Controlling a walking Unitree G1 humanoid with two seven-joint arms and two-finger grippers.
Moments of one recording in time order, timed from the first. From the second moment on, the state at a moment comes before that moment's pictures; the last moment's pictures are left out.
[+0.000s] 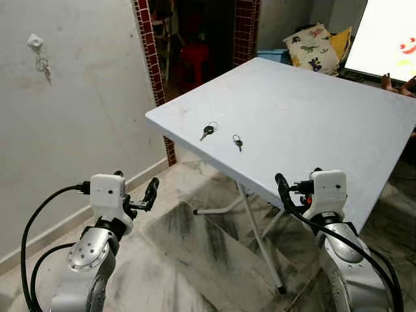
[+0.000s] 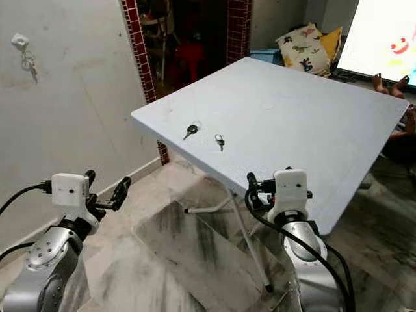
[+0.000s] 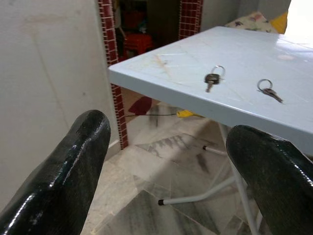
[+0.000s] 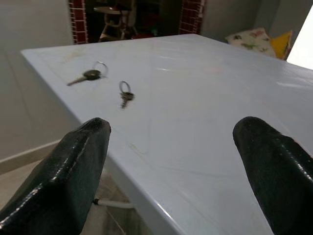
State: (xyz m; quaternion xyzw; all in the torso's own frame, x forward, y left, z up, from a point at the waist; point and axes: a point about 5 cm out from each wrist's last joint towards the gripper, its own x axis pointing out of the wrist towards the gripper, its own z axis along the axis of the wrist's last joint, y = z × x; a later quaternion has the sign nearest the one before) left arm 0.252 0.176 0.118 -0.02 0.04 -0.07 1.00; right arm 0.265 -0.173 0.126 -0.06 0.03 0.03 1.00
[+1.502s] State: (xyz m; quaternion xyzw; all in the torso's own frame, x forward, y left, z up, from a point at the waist) left arm 0.251 0.167 0.117 -0.03 0.04 -0.09 0.99; right arm 0.266 -0.169 0.125 -0.07 0.03 0.04 1.00
